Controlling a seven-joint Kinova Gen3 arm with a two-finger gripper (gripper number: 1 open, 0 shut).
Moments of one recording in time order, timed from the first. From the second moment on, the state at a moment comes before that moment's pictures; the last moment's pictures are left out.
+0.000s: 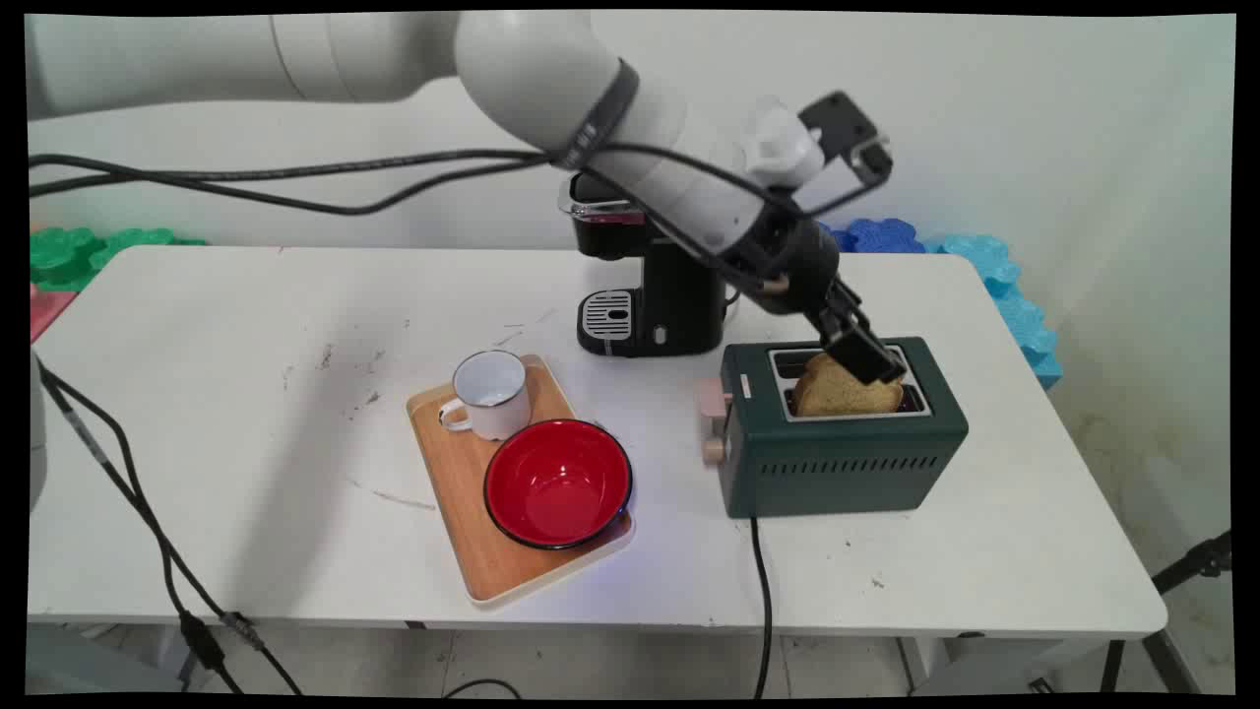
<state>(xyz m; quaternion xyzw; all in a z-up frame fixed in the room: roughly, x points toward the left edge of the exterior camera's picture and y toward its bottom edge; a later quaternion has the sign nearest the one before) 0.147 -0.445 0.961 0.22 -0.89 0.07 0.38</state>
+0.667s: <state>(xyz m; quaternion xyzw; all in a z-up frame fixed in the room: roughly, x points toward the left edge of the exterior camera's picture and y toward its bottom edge) 0.232 -0.434 0.999 0.18 -0.89 0.08 0.40</state>
